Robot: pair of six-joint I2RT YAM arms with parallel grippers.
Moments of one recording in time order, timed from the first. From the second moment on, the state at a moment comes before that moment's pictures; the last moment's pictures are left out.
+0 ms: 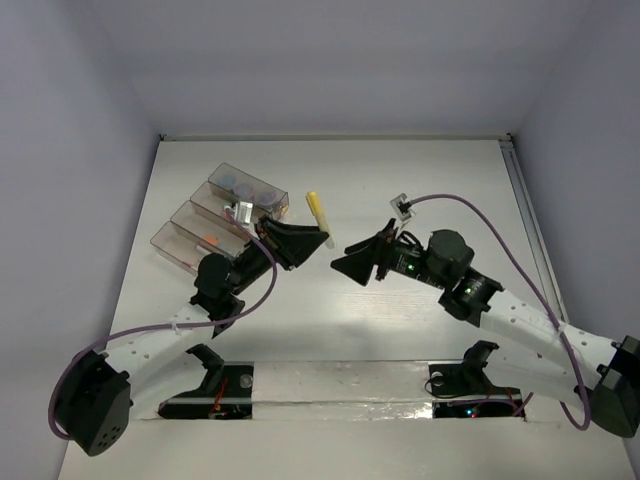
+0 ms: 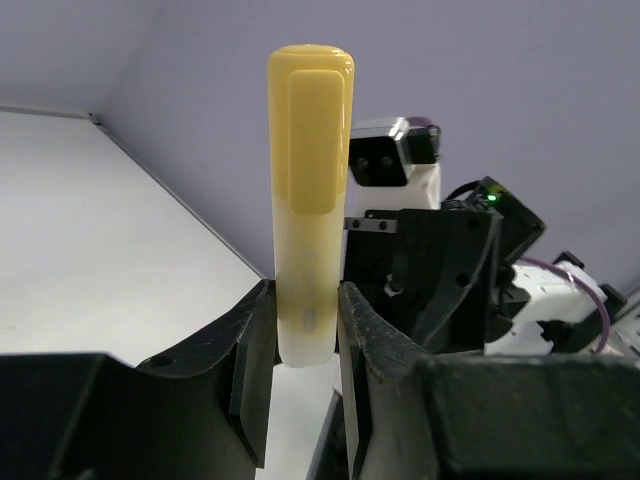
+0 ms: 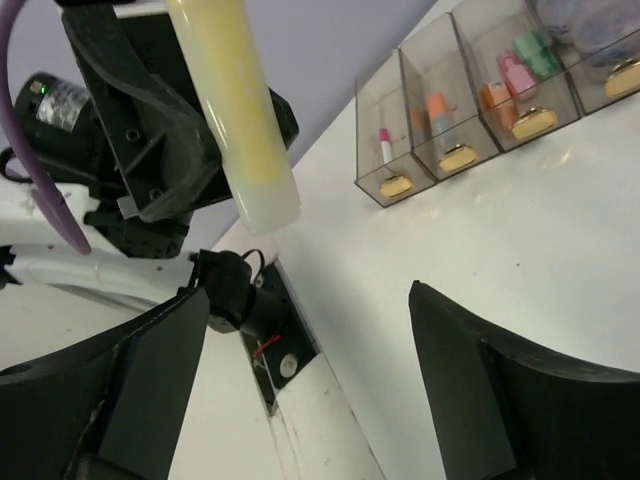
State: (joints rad) left arm -0.65 0.94 0.39 0.95 0.34 -0.89; right arm 0.81 0.96 0.63 0.34 -0.30 0.70
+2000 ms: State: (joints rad) left arm -0.07 1.15 0.45 0.24 -0.33 -0.96; right arm 0.81 0.71 0.58 -0.02 -0.03 0.49
